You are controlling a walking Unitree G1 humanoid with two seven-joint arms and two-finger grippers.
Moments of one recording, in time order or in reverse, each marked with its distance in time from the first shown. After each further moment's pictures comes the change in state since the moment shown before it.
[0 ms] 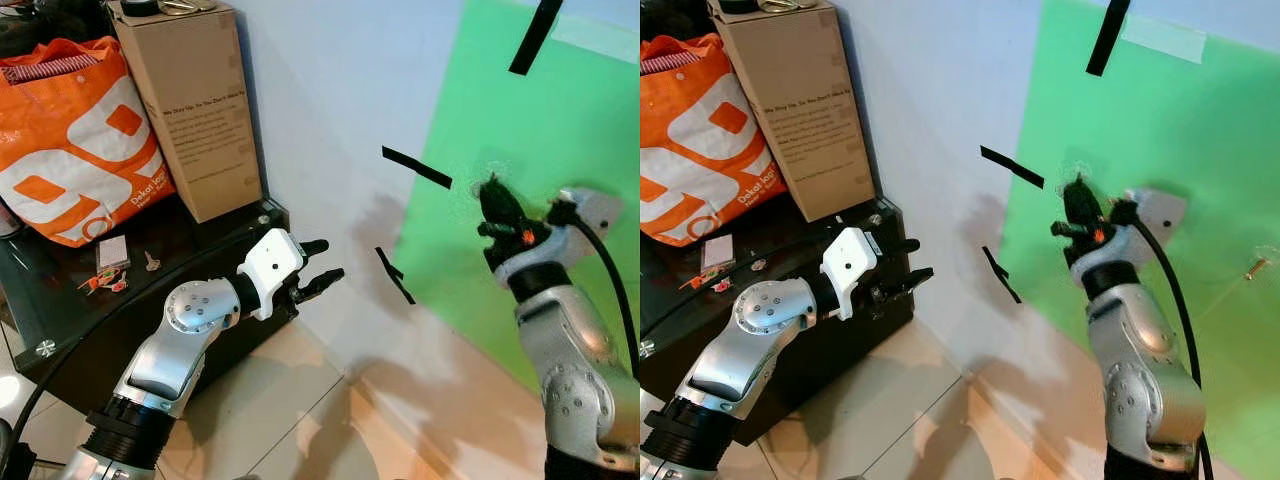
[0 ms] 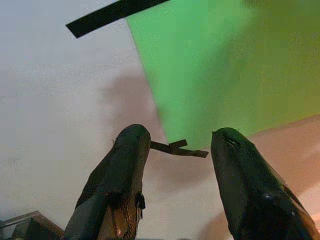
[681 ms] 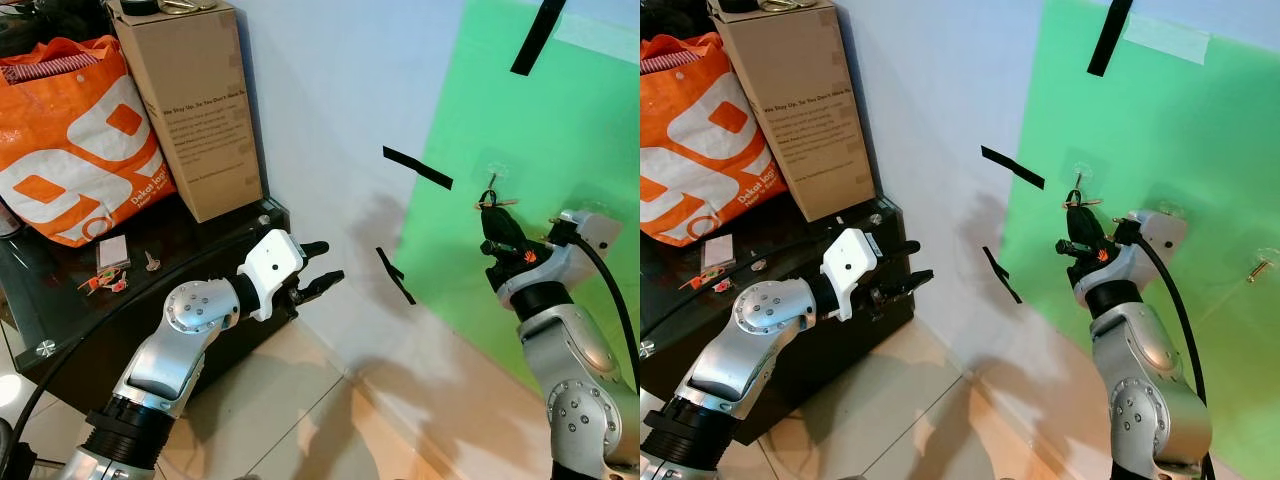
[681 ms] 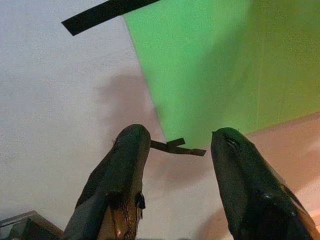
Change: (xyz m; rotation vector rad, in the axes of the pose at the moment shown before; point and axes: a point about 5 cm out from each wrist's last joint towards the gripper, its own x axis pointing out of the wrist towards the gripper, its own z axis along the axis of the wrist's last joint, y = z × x) left arm 0.000 -0.001 0.000 -0.002 0.003 -0.012; right arm -0.007 -0.006 -0.008 0.026 0.050 -0.022
